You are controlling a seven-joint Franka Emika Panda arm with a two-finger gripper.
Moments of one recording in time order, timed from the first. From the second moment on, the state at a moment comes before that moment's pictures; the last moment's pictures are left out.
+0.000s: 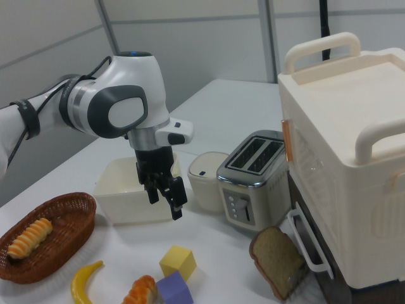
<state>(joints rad) 0.11 0.18 -0.13 -1.57 -0.01 1.61 0.15</state>
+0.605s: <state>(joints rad) 0.15 0.19 -0.13 -1.63 -0.02 1.61 0.10</state>
